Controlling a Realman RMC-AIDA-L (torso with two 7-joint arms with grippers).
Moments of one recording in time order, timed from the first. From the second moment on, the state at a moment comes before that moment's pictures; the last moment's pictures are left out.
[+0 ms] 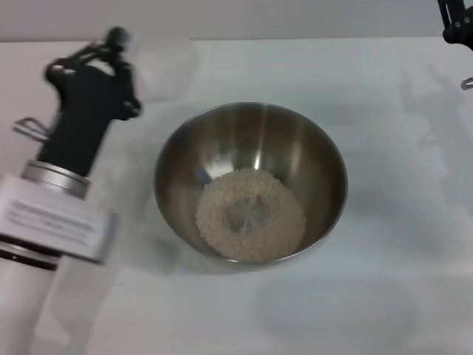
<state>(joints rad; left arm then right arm) -0.34 -2.08 -0.60 -0.54 2.24 1.35 0.87 0.47 2.08 -1.88 -0.23 0.45 -1.31 0.05</state>
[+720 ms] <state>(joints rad) -0.39 -2.08 -0.71 -0.44 1.99 0.92 0.24 0.47 2.08 -1.89 -0.24 0.44 -1.32 0.05</state>
